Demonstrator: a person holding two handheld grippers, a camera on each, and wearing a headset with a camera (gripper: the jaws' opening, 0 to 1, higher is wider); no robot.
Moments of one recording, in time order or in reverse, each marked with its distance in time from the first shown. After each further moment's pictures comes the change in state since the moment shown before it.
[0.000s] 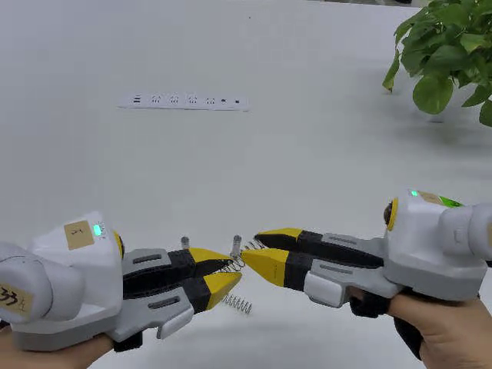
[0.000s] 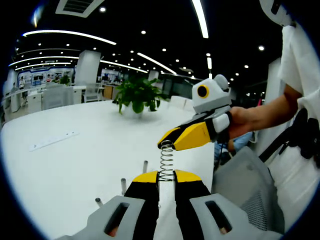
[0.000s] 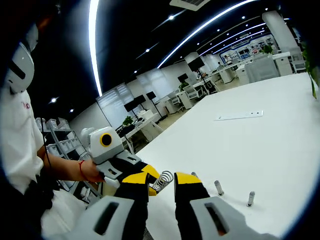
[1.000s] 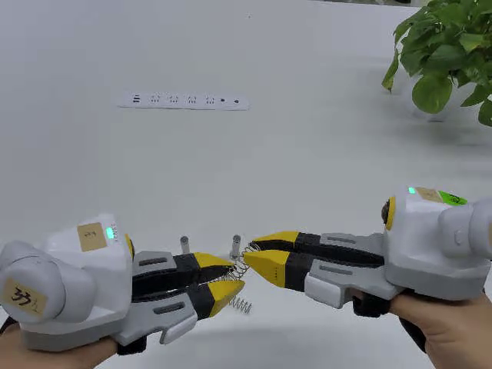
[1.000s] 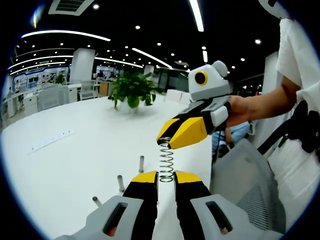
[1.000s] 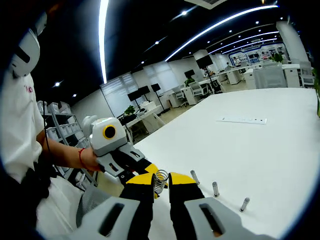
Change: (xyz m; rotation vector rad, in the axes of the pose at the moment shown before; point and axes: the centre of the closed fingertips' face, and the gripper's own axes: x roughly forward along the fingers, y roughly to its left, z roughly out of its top) left arm 0.005 -0.006 -0.010 0.040 0.062 -0.027; right arm 0.000 0.008 -0.004 -0.142 0.088 0.009
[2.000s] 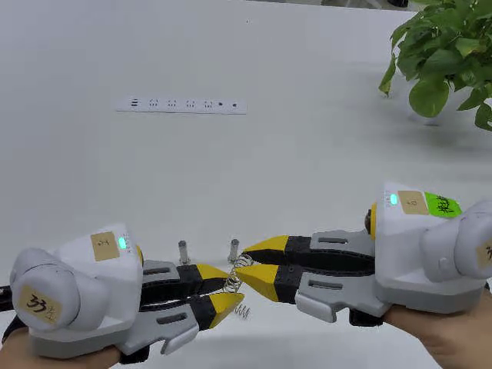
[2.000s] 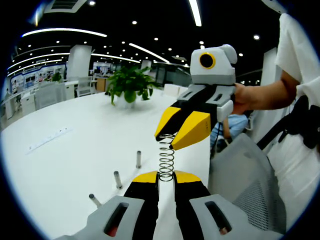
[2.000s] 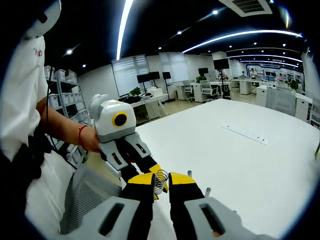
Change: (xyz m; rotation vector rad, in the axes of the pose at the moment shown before) left arm 0.003 -0.004 -0.010 0.009 0.044 -0.021; right arm 0.002 0.008 -0.004 -0.230 0.106 -0.003
